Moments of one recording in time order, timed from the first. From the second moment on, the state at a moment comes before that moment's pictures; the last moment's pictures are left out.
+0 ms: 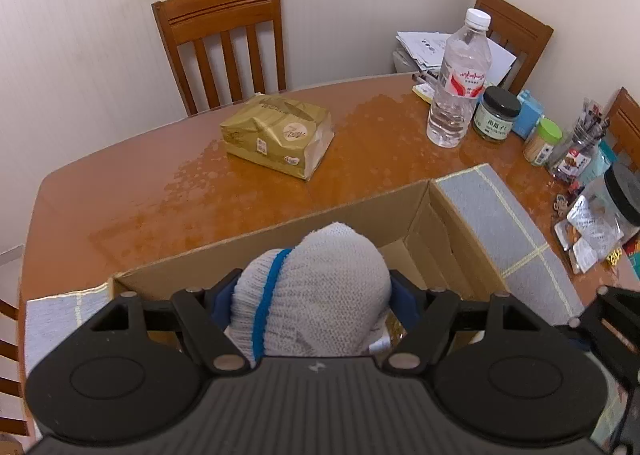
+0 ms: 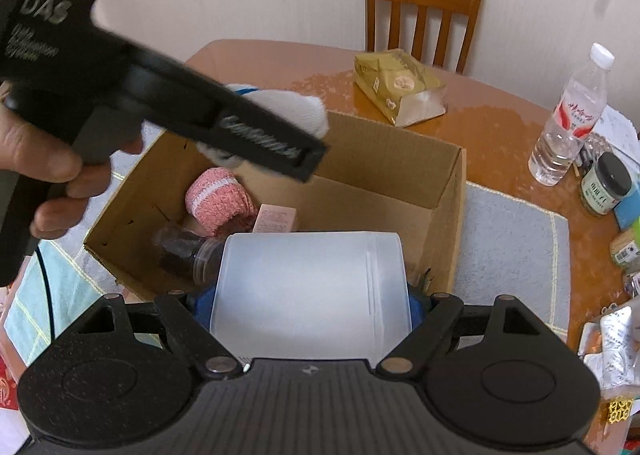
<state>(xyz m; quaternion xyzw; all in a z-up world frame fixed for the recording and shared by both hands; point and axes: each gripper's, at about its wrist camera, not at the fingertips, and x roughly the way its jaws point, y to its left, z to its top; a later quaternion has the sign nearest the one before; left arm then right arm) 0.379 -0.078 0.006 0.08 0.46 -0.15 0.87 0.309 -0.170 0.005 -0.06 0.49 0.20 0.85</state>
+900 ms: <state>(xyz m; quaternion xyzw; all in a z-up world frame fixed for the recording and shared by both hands) 0.347 -0.083 -0.001 0.10 0.48 -0.13 0.86 0.281 -0.184 0.009 -0.02 0.49 0.17 0.85</state>
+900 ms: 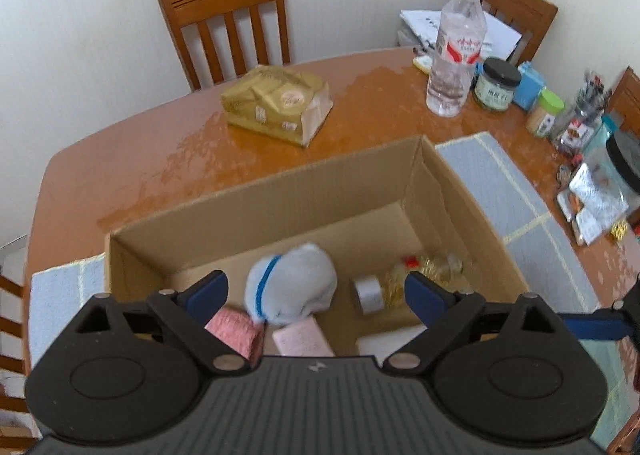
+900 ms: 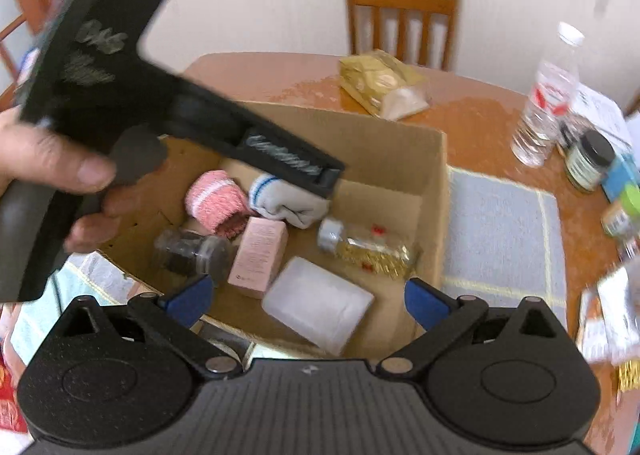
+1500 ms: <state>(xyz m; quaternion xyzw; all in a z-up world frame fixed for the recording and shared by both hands) 0.261 -0.046 0.009 0.07 0.47 -0.08 0.88 0.224 -0.196 -0.009 -0.03 0.47 0.20 0.86</state>
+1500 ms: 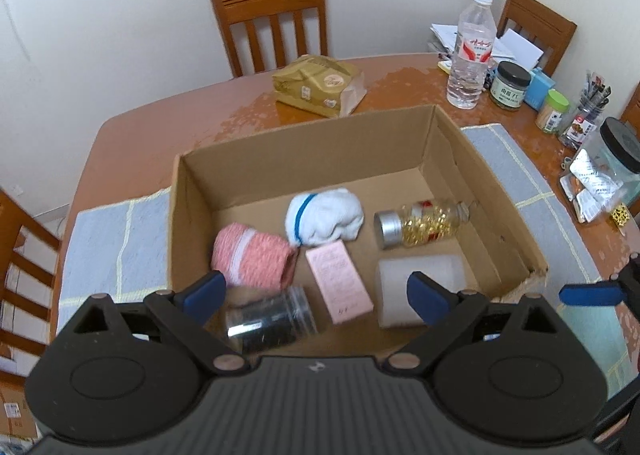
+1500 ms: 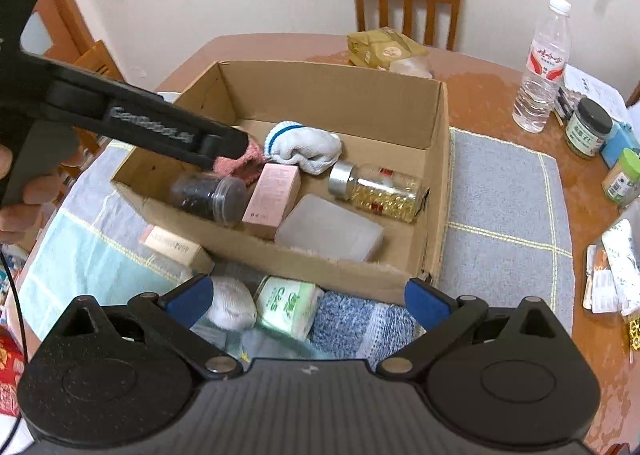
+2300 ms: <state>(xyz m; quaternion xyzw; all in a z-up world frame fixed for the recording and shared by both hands) 0.140 -0.007 -0.035 0.05 0.47 0.04 0.88 0.176 -0.234 -0.072 -0.04 0.46 0.29 0.84</state>
